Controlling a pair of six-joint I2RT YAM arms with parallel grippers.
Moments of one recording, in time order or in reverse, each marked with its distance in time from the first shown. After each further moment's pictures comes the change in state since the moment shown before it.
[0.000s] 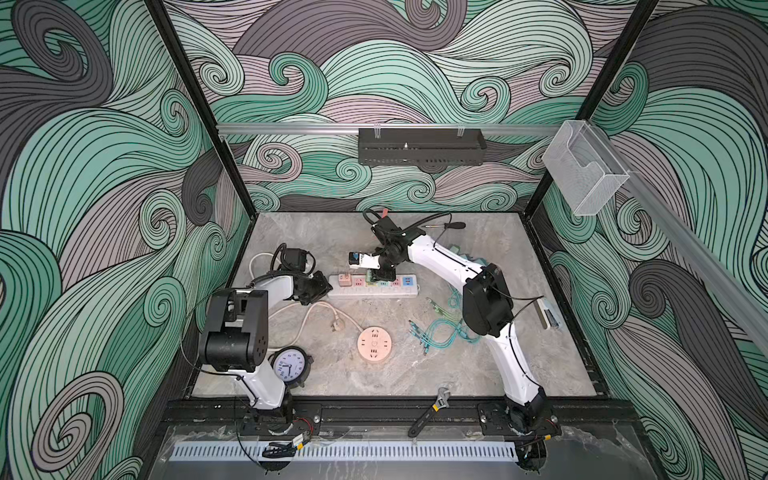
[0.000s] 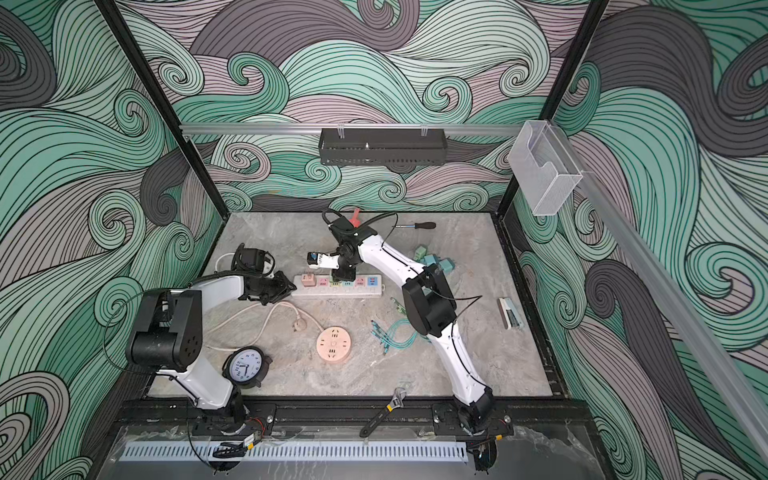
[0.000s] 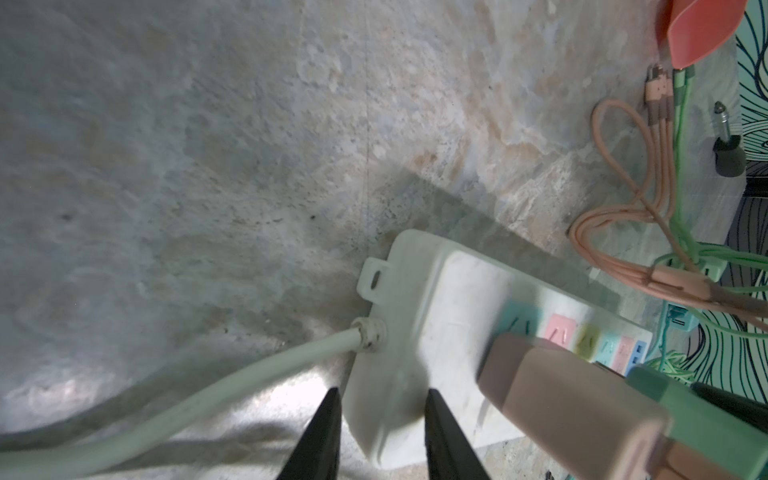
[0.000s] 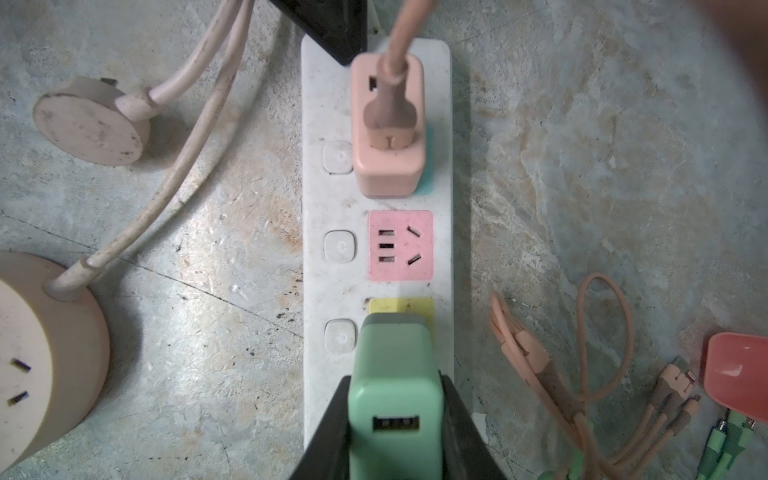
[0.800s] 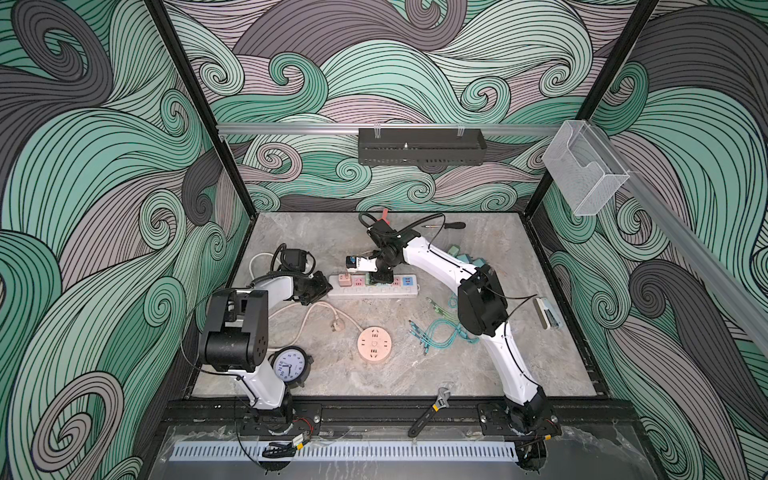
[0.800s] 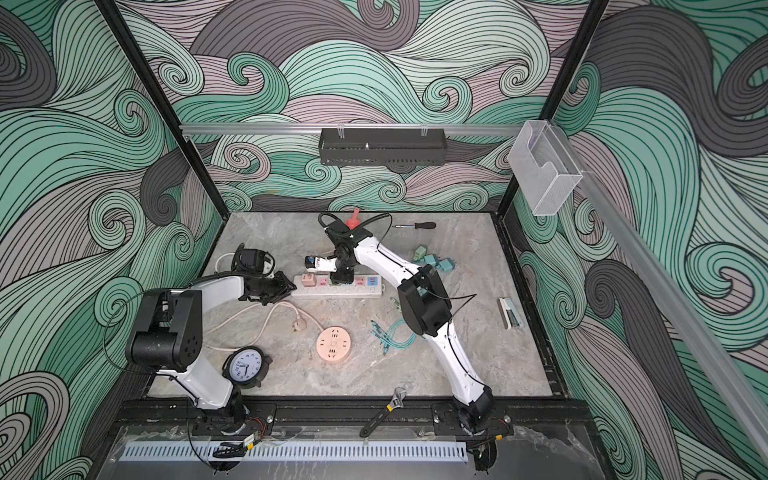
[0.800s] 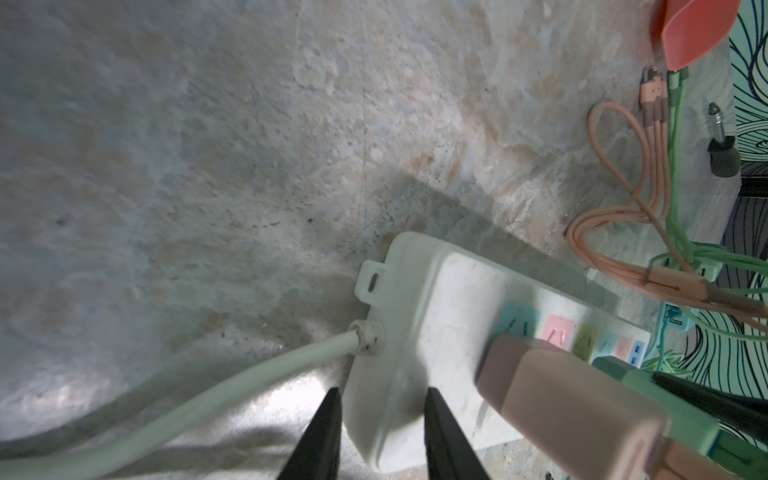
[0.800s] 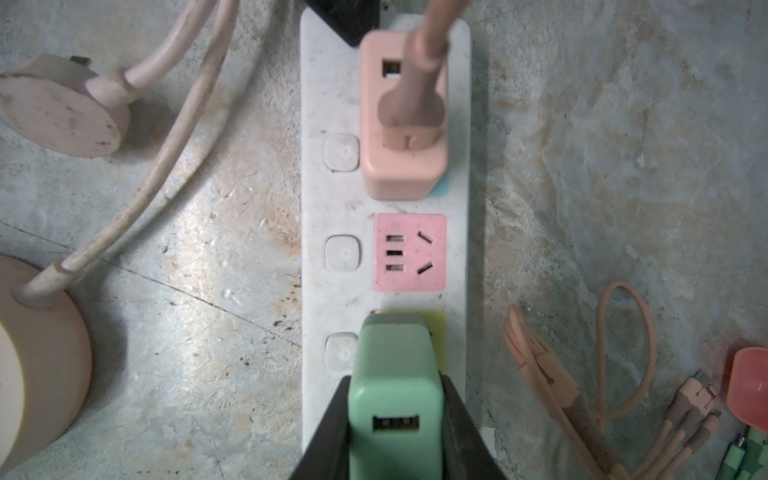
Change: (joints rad) left arm 0.000 0.000 -0.011 0.023 0.004 -0.001; right arm 0.018 0.053 0.061 -0.040 0.042 -0.008
